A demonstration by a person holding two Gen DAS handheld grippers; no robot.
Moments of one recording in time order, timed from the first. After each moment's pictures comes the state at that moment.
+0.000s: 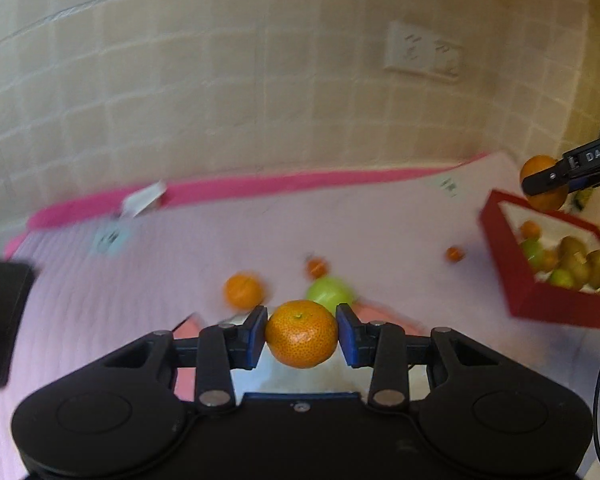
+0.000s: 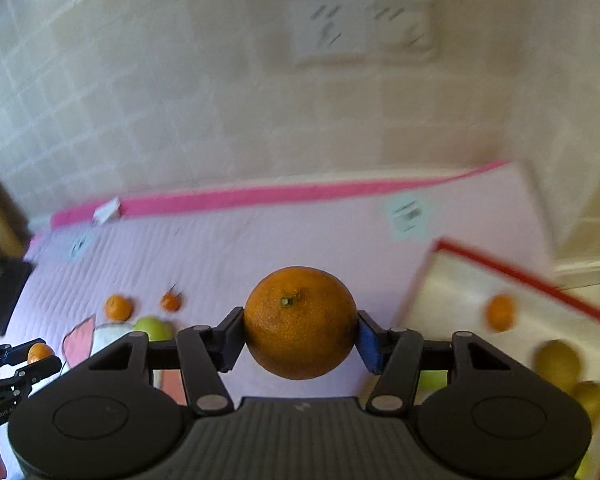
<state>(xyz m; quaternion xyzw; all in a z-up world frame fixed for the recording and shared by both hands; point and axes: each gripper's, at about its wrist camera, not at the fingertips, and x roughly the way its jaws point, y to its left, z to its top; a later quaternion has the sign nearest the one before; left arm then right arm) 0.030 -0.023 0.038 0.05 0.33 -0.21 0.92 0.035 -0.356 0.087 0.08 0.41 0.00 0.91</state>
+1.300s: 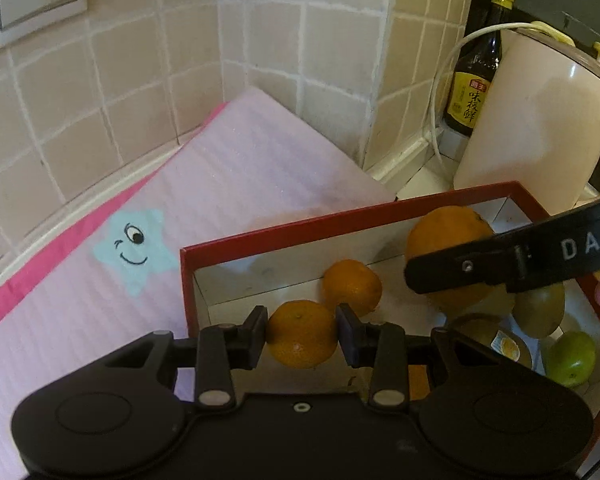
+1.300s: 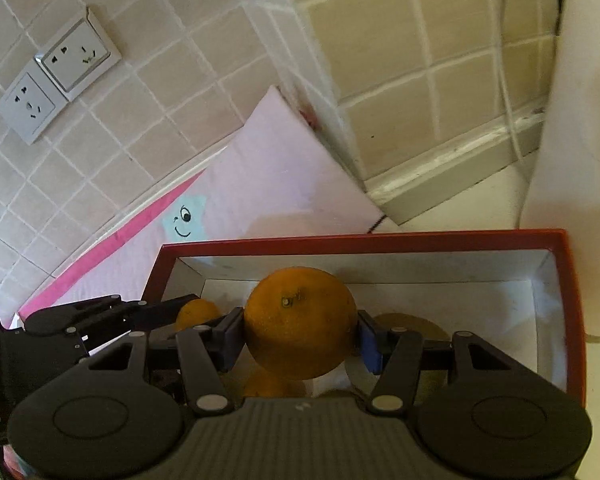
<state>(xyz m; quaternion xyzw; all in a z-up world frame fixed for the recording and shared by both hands) 0.127 -0.419 -0.032 0.18 0.38 -0.44 0.80 0.041 -0.574 -0.028 0.26 0.42 -0.10 0.86</state>
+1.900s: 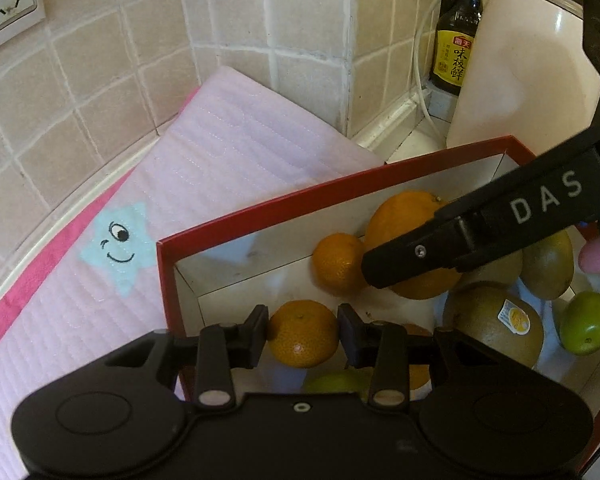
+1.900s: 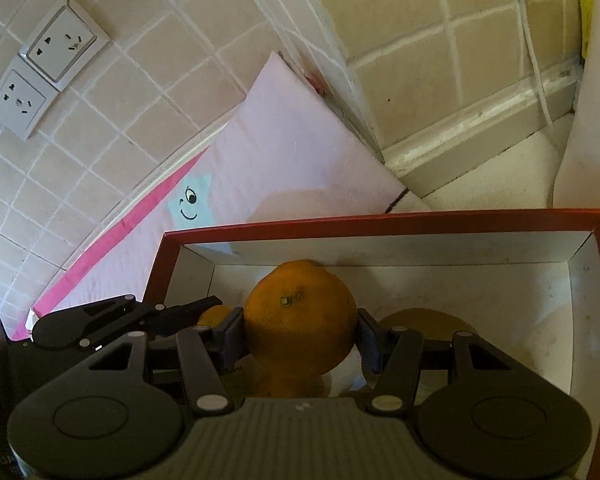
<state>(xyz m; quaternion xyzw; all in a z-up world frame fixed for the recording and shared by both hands) 0.120 -0.431 -0.041 0.24 0.38 -0.45 0.77 0.058 -0.584 -0.044 0.30 0.45 -0.07 0.84</state>
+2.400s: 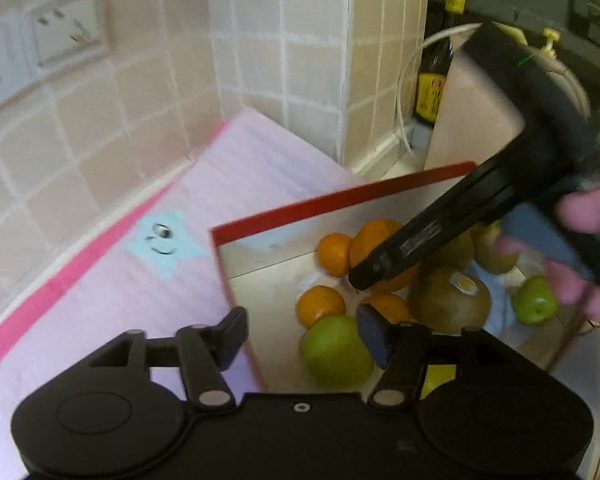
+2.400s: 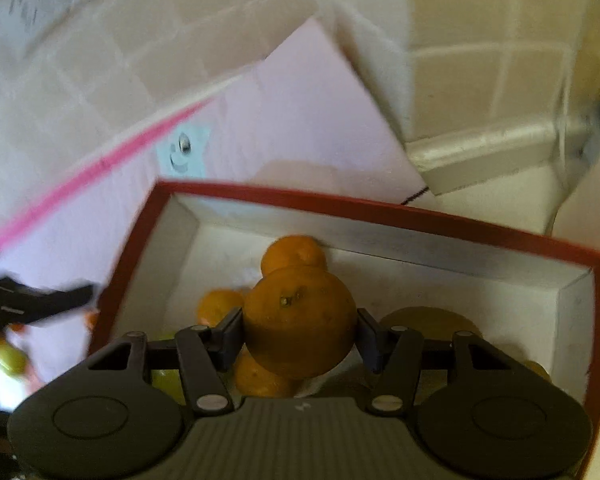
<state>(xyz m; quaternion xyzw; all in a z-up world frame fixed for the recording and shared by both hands) 0.092 -0.352 0.003 0.20 0.33 -0.46 0.80 0.079 -0.545 -0.043 0.16 0.52 -0.08 0.84</state>
